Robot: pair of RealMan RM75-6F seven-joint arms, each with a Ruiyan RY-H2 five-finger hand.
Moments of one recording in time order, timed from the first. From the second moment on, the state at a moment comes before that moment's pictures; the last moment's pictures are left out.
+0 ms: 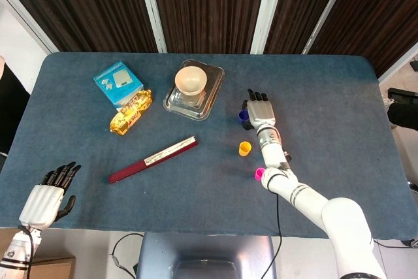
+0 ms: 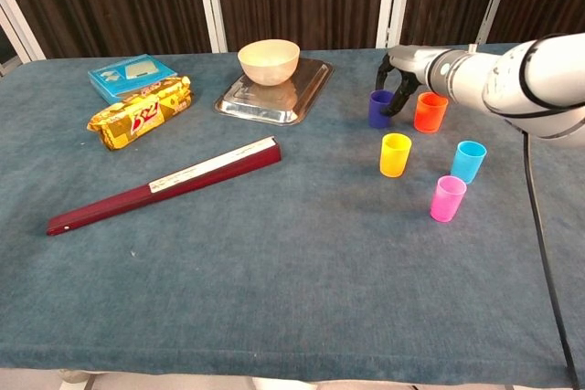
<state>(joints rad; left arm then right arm) -0.19 -1.22 0.02 -1.49 1.56 1.38 0.11 1.08 -1.87 0.37 -0.66 -0.60 0.59 -0.48</state>
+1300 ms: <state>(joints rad) -0.19 -1.23 0.03 -1.50 1.60 1.38 0.12 0.92 -1.51 0.29 -1.13 -0.59 0.75 -0.42</state>
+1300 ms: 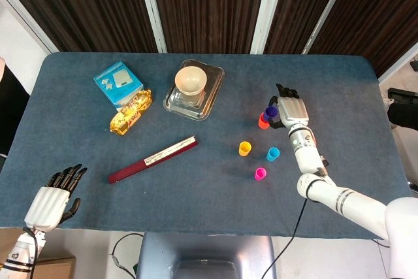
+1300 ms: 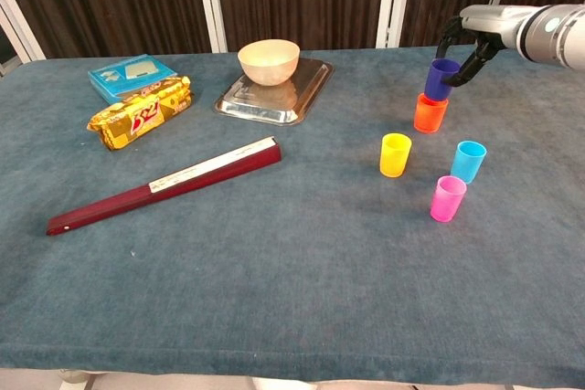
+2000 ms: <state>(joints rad) -0.19 -1.22 0.03 -1.50 1.60 1.39 0.11 0.88 -1.45 0.26 -1.30 -0.70 0.79 -0.37</state>
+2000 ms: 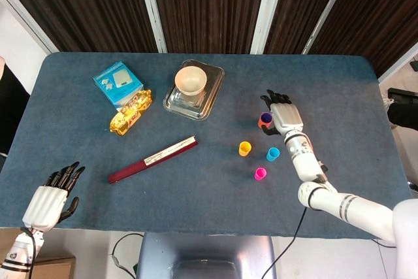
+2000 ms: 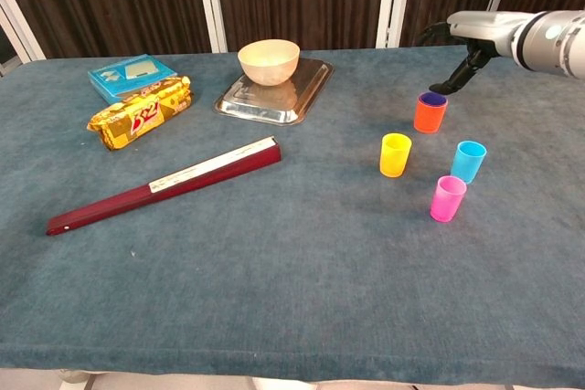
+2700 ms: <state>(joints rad) -0.18 -1.22 0.05 -1.50 1.63 1.41 0.10 0.84 -1.44 0.14 -1.53 -0.85 0.86 -0.45</state>
